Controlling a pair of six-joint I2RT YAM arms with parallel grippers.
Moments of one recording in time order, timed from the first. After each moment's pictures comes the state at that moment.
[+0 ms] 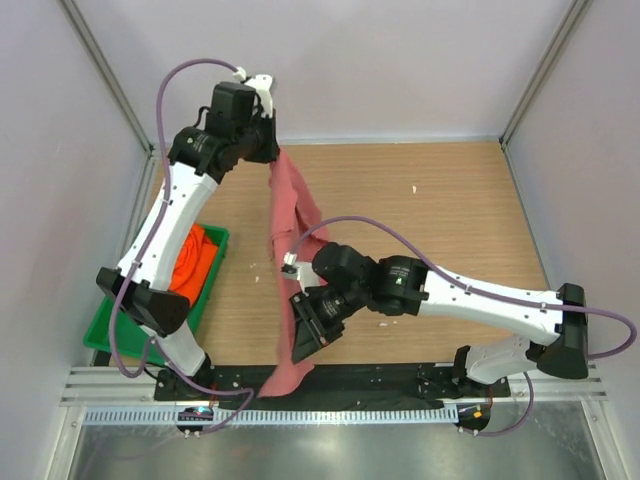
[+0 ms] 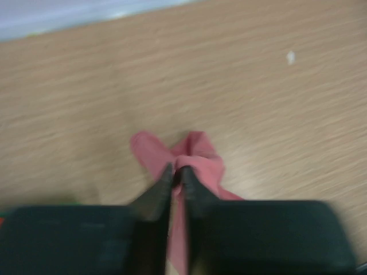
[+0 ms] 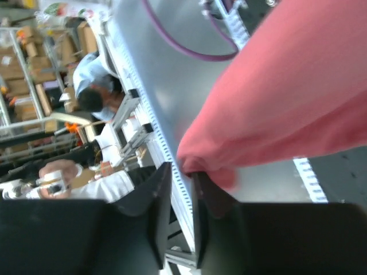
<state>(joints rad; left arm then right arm) -0.44 1.71 2.09 -0.90 -0.01 -0.20 1.21 1.33 1.26 -0.67 -0.52 0.79</state>
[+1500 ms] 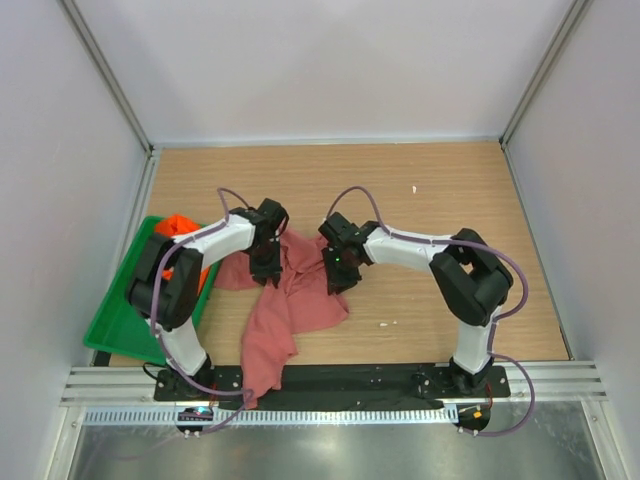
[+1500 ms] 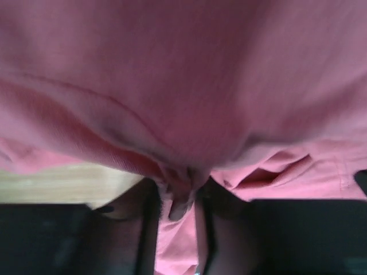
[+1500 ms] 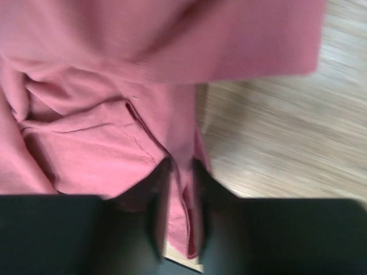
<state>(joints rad) -0.48 1.75 1.10 -0.79 0.03 -0.54 0.78 1.87 1.21 -0.58 -0.13 0.58</state>
